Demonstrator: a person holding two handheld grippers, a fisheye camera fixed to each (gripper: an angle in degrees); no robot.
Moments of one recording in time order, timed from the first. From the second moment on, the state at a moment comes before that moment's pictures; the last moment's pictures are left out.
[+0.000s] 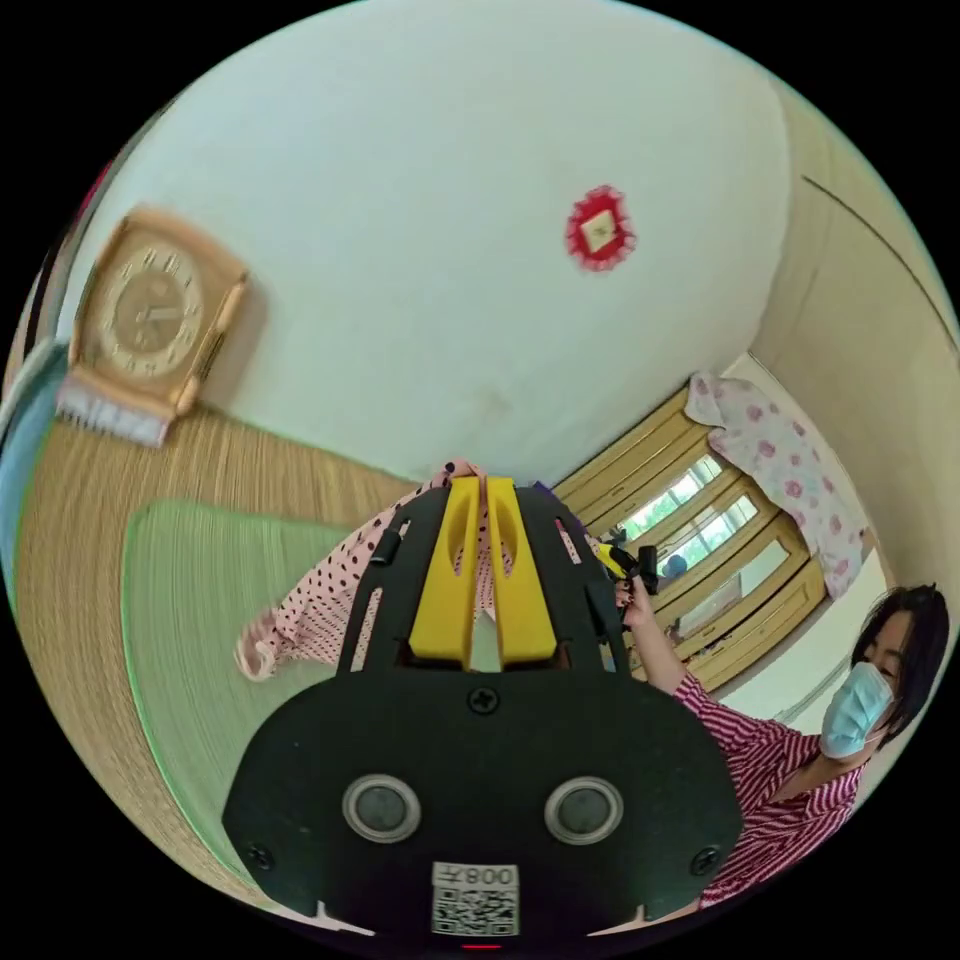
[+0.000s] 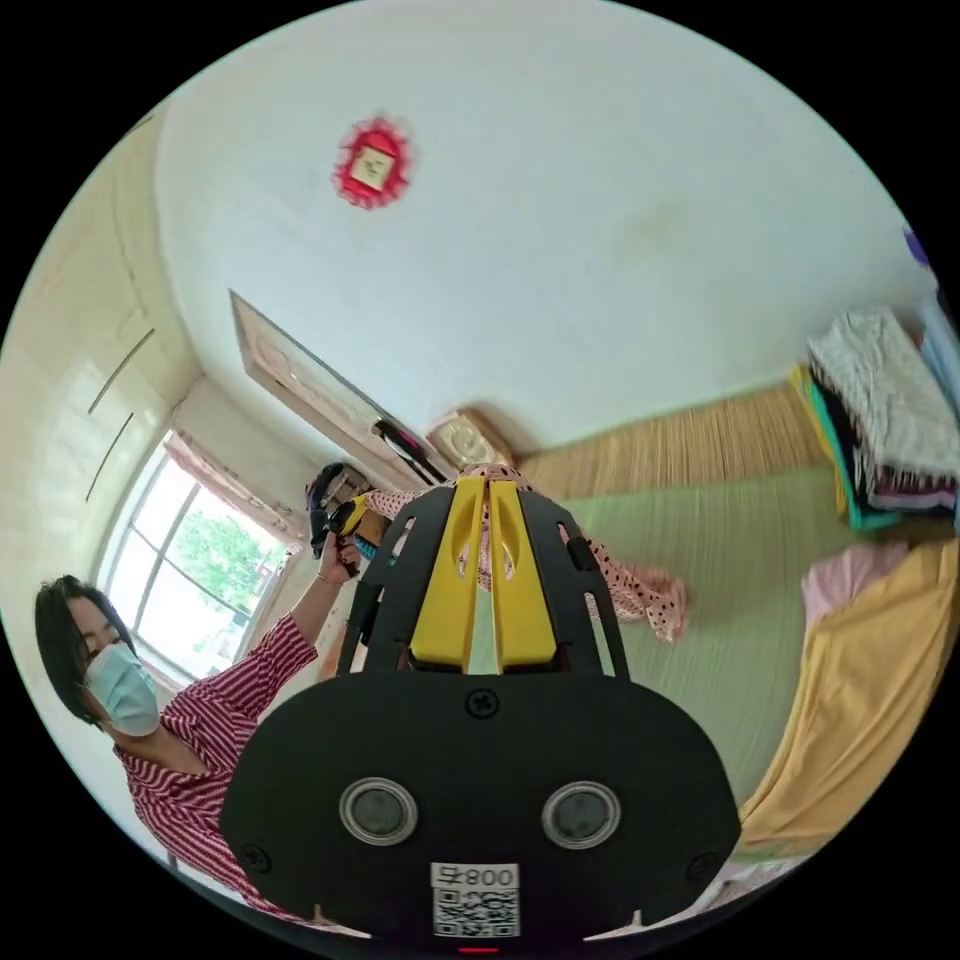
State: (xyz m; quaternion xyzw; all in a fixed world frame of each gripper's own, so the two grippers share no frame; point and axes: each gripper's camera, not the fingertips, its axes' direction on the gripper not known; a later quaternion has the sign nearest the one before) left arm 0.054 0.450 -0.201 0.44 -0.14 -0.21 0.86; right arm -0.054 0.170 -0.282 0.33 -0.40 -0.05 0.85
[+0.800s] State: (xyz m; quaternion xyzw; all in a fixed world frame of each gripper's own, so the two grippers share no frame) left arm 0.139 0.653 -0.012 0.27 -0.07 -0.48 0.83; right arm -0.046 0.382 0.050 0.11 -0.51 0.12 0.84
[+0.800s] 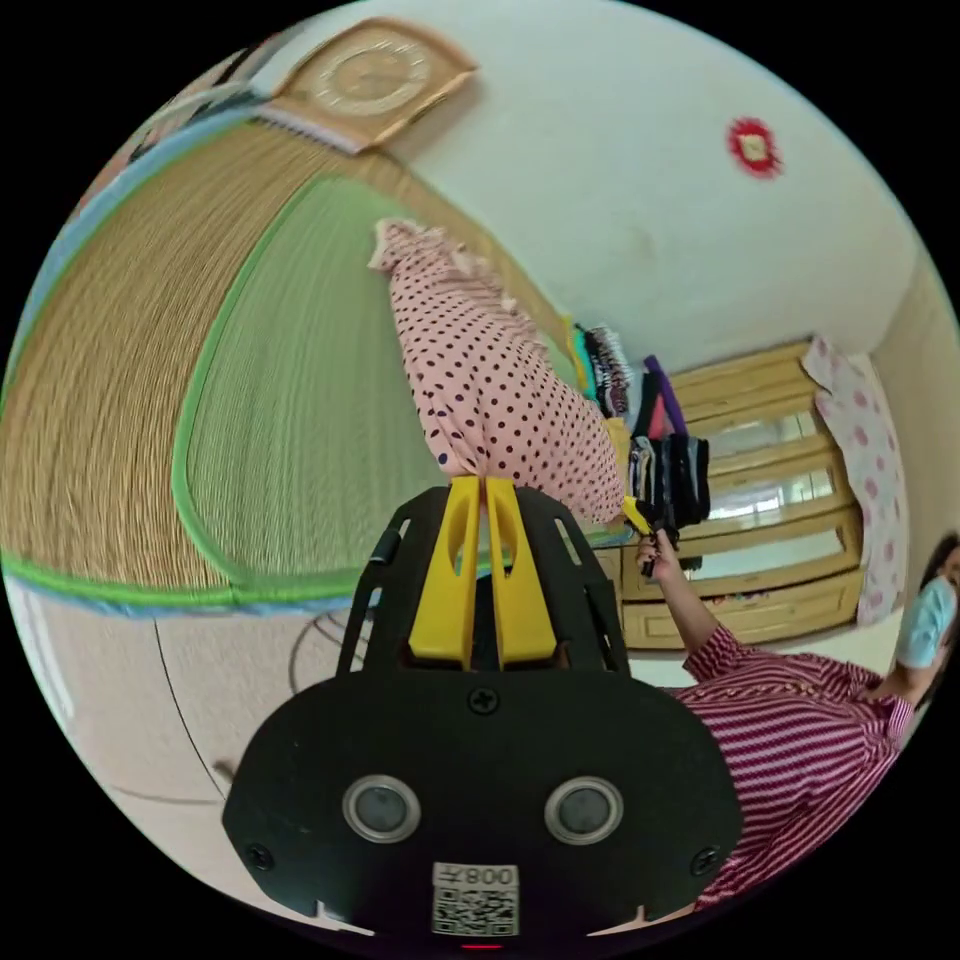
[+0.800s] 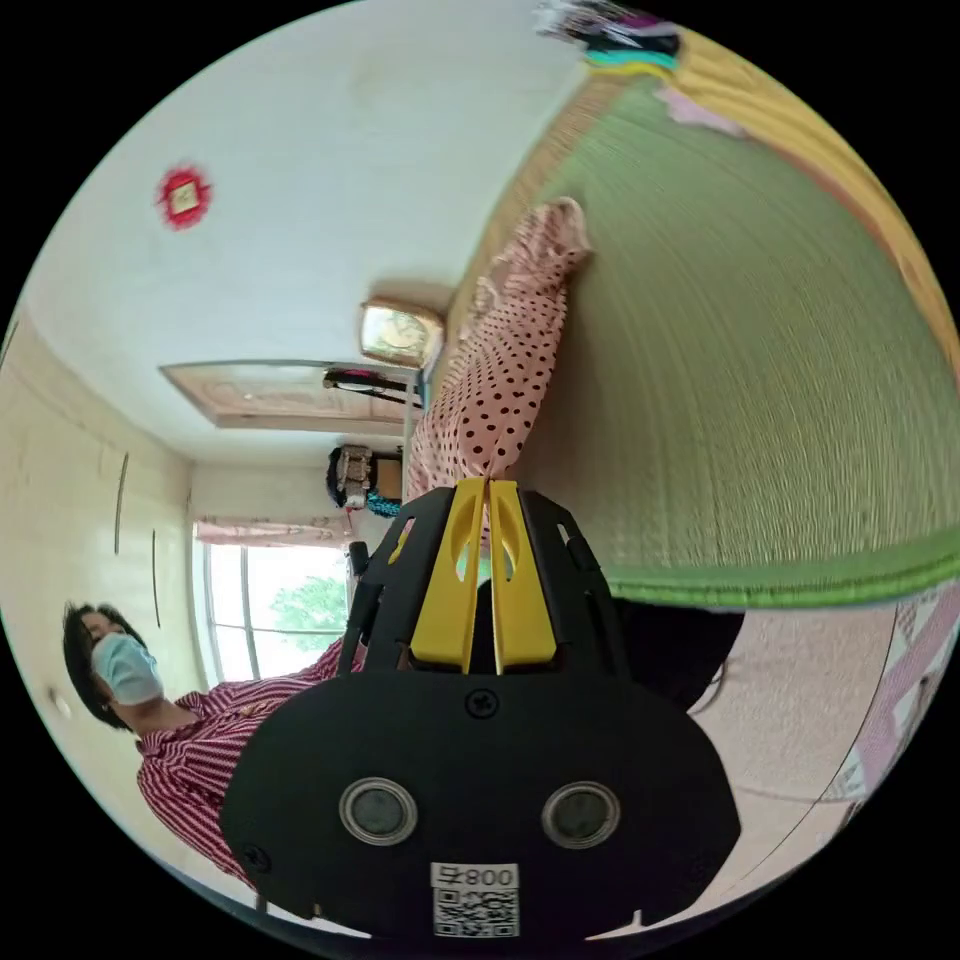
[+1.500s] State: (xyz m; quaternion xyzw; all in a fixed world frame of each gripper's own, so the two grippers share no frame) left arm 0.196 0.613 -0.068 0.26 -0.05 -0.52 0.81; right arm -0.055 0.428 0.093 0.08 -0.54 0.22 0.81
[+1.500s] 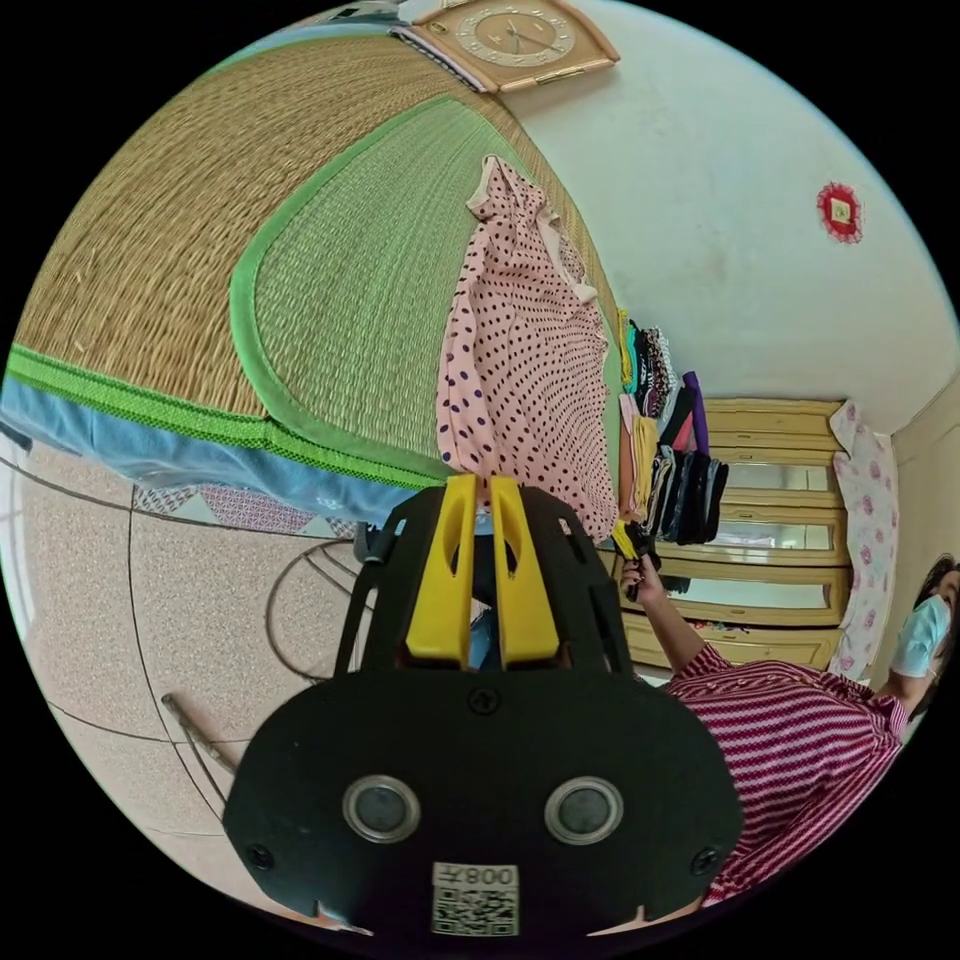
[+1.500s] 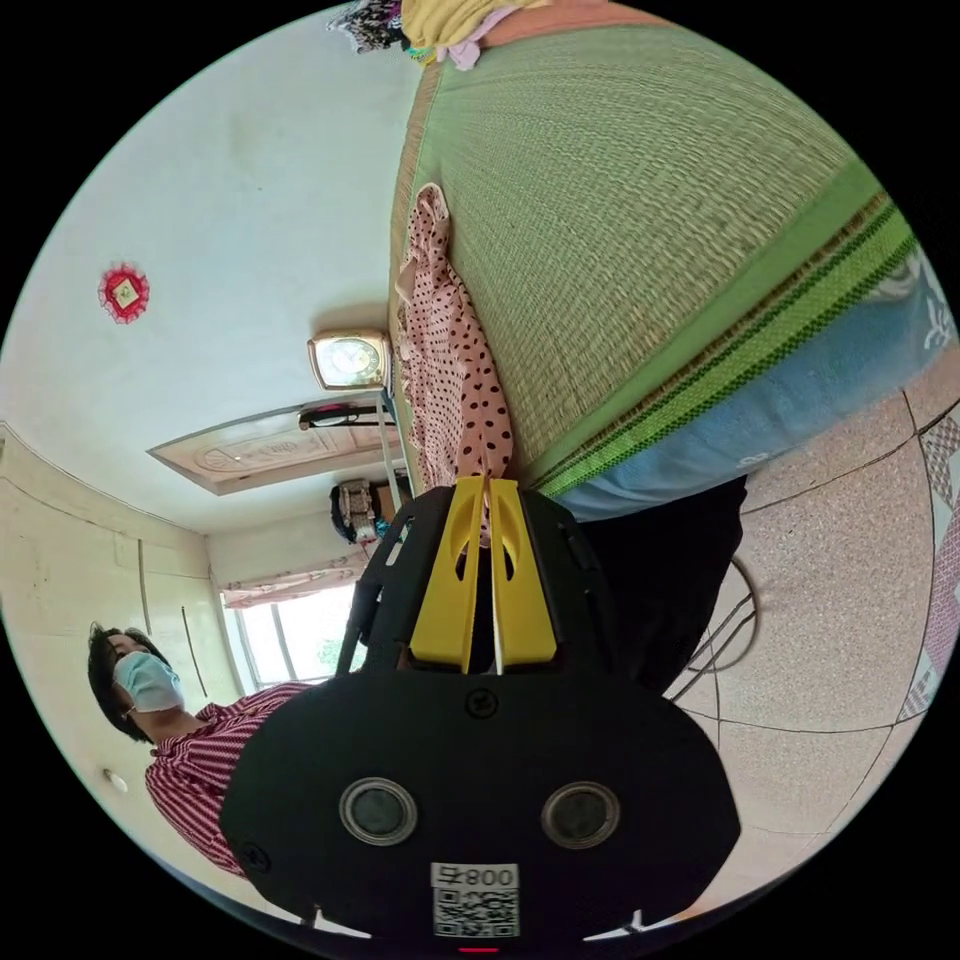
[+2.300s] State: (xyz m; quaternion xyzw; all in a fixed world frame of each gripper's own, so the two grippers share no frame) left arm 0.060 0.224 -0.226 0.12 -0.20 -0.29 0.93; right arm -0.371 -0.017 -0.169 0.13 -0.32 -0.13 0.93
